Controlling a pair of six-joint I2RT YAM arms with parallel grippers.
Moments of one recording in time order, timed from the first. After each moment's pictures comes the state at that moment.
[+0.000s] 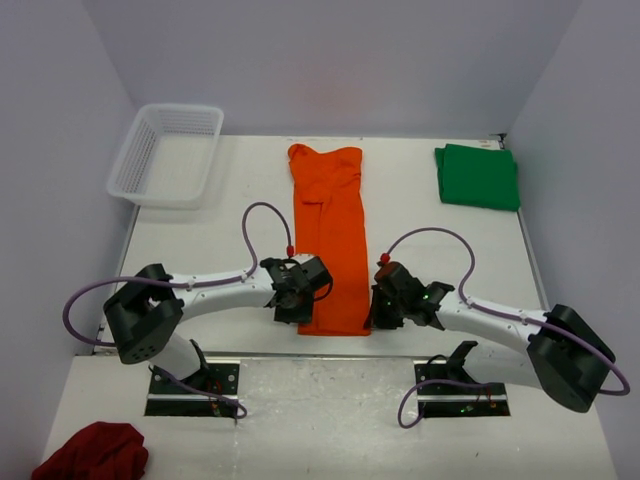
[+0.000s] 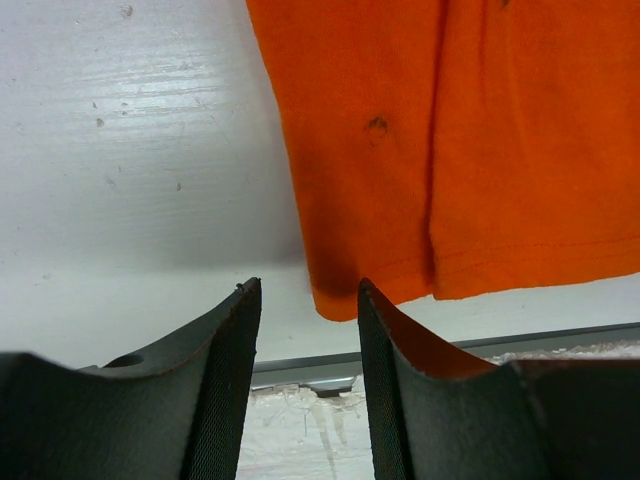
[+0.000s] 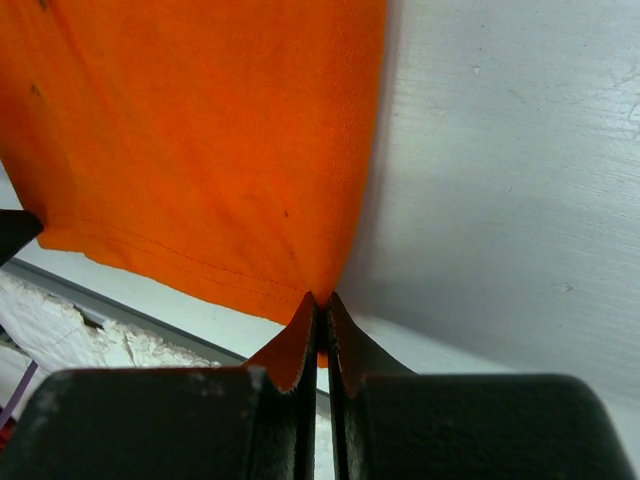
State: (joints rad) left arm -1.03 1.54 0.91 -0.74 -0.16 -0.94; right arm 0.82 1.18 0.47 -0.34 -0.09 0.89
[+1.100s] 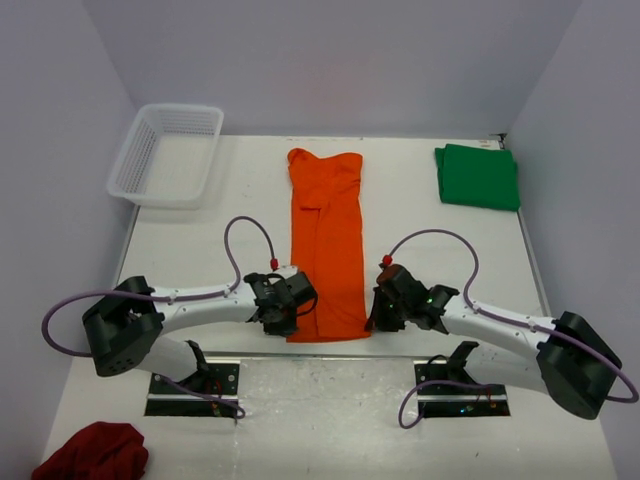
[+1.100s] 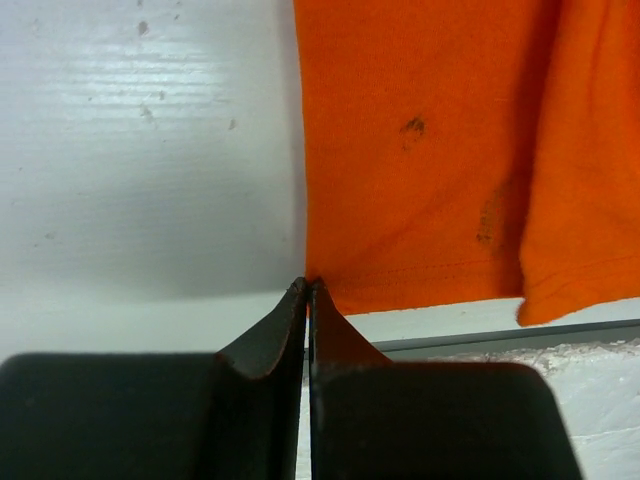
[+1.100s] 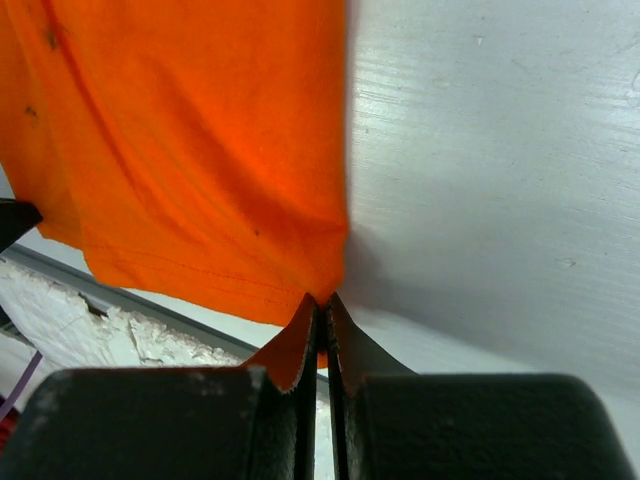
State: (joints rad) left arm -1.05 1.44 0.75 -0.68 -0.16 -1.02; right arm 0.83 1.13 0.45 -0.36 -0.09 0.90
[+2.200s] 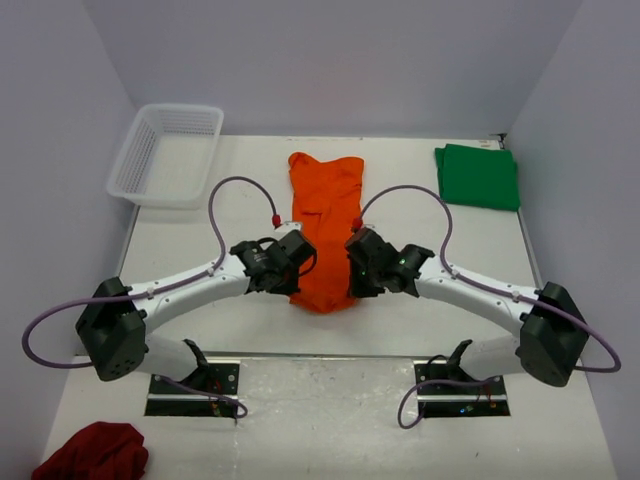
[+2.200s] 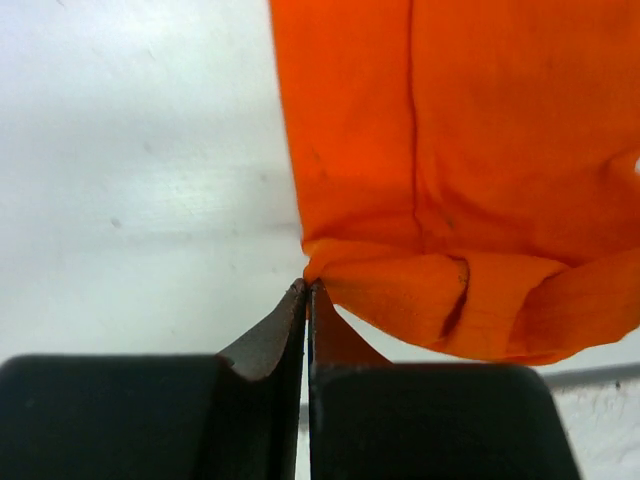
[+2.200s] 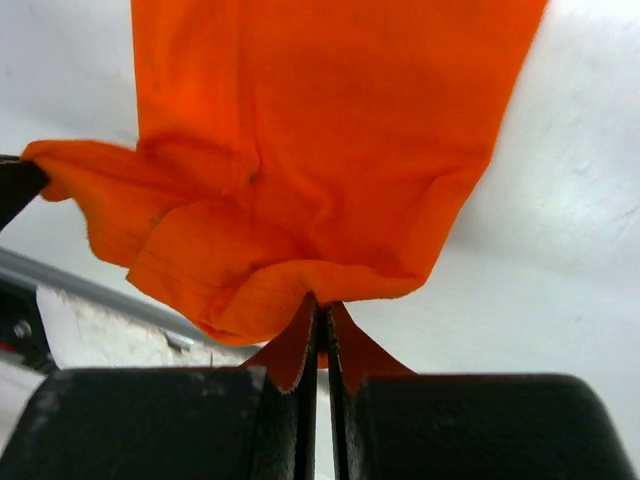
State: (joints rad) left arm -0.93 1.38 0.96 -0.75 -0.30 -0.79; right arm 0.91 1.34 0.90 -0.61 0.07 0.80
